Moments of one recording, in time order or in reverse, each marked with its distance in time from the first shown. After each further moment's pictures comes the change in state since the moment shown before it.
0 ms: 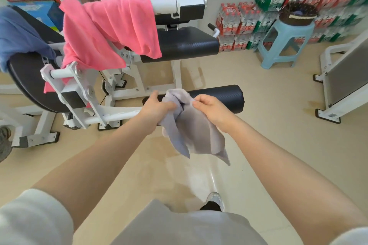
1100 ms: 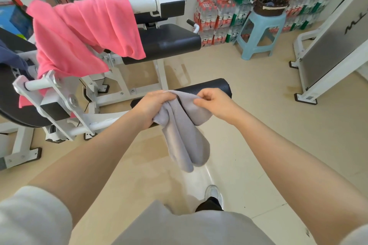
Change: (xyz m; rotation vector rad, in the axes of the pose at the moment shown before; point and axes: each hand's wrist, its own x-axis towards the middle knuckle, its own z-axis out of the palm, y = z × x) left_hand 0.011 0.011 -0.003 -0.158 -0.328 0.032; right_hand -0.015 -0.008 -0.021 -0.164 0.146 0.031
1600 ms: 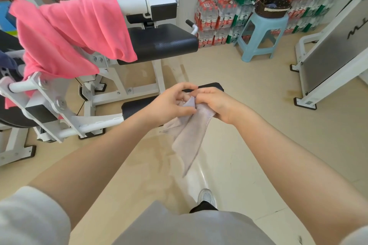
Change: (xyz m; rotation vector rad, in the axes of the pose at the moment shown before) left_hand 0.013 0.022 0.057 0.331 -0.233 0.396; right_hand 0.016 -0.006 -0.039 0.405 -0.210 0.216
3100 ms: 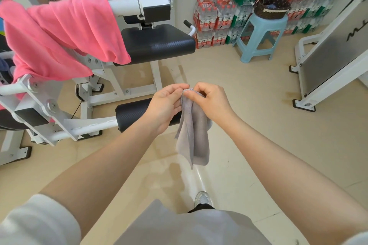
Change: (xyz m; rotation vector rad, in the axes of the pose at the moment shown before) left_hand 0.026 0.002 0.024 -0.680 0.290 -0.133; right_hand 0.009 0.009 -0.009 -0.386 0.423 -0.510
